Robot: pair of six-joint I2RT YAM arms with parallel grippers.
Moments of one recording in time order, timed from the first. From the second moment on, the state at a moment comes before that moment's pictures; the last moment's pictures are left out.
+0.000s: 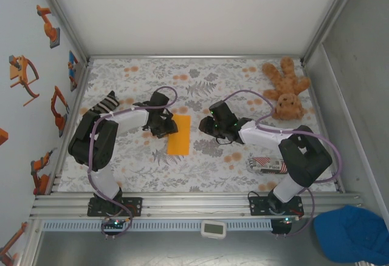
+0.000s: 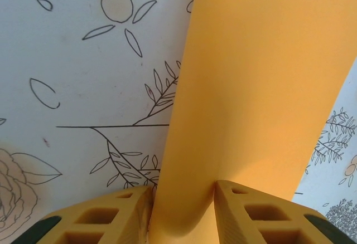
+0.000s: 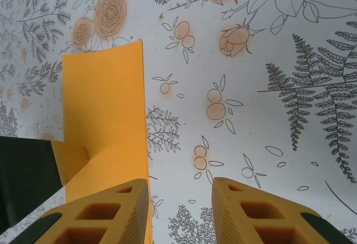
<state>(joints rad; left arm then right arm) -0.53 1.80 1.04 -0.52 0.21 -0.69 0.70 1.61 0.87 -0.11 -0.09 0.91</state>
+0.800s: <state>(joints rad) -0.53 1.84 1.08 -0.57 0.21 -0.70 0.70 1.64 0.87 -0.08 -0.11 0.92</state>
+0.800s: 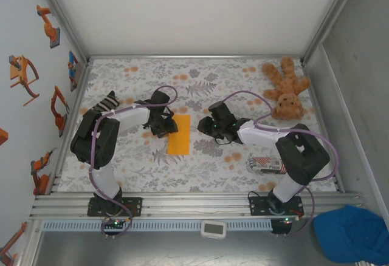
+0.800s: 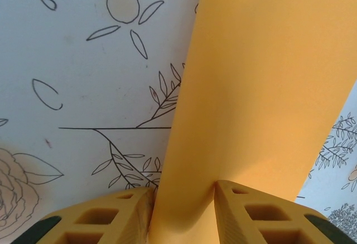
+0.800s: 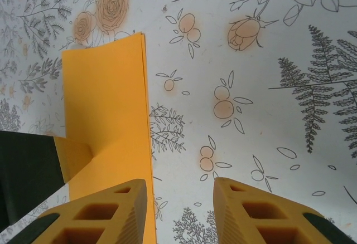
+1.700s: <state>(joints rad) -0.53 1.86 1.10 -0.60 0.22 -0.69 0.72 1.77 0.91 0.00 -0.23 0.92</state>
